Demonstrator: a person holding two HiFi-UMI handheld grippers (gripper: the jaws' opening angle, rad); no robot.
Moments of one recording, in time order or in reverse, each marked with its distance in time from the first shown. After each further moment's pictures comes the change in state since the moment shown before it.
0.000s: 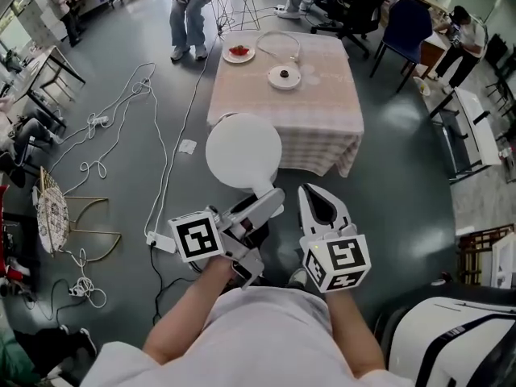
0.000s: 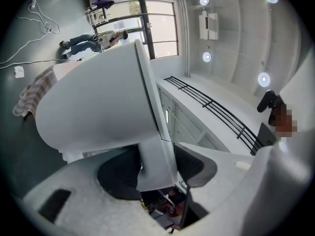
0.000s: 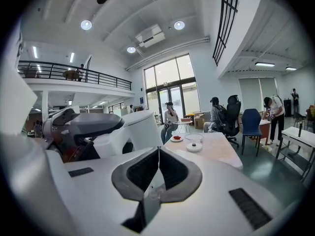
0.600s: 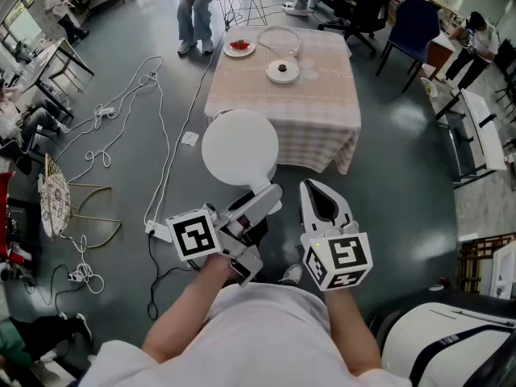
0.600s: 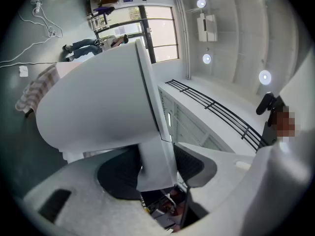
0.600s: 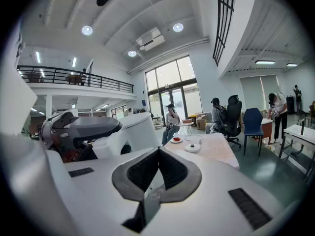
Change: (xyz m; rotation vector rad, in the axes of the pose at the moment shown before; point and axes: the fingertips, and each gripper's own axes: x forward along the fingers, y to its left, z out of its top) left arm 0.026 -0.017 -0.033 0.013 -0.052 0.032; right arm -0.035 -0.036 0.003 0.016 -0.028 0.035
